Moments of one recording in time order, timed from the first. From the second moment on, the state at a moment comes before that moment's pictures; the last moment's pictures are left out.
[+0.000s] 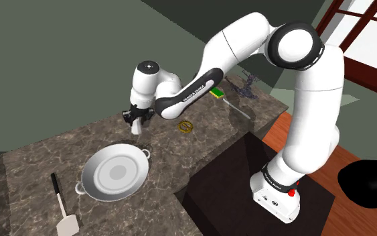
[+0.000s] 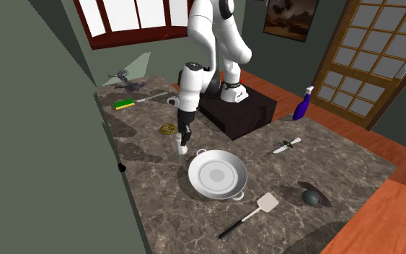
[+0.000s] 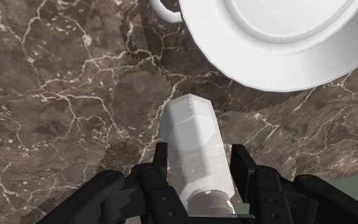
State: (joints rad) arm -0.04 0.52 0.57 -1.97 -0.68 2.59 1.25
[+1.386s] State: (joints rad) arm -0.26 0.31 0.71 -2.06 -0.44 2.52 0.99
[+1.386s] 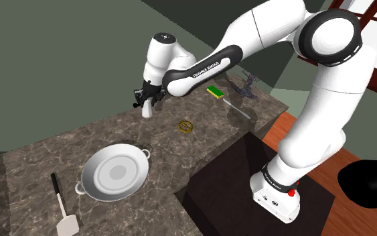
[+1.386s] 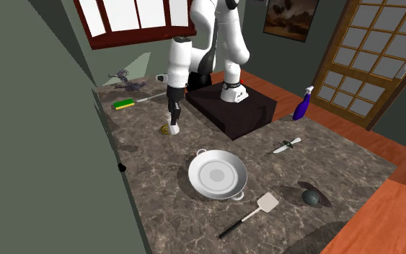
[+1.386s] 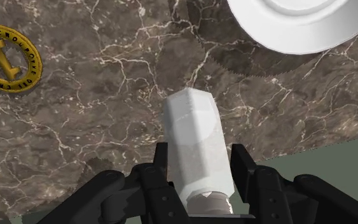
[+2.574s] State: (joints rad) arm -0.68 0.23 0.71 -2.16 -0.18 2.59 0.41
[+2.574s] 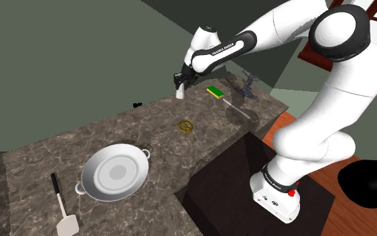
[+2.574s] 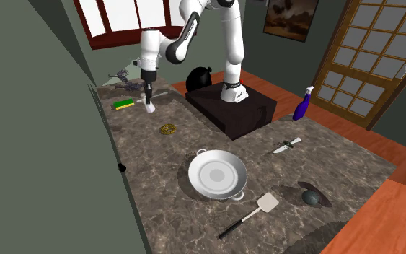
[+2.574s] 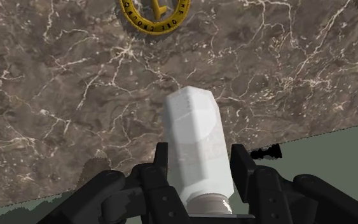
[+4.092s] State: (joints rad) arm -0.95 0.52 0.58 -1.73 -0.16 2.39 -0.09
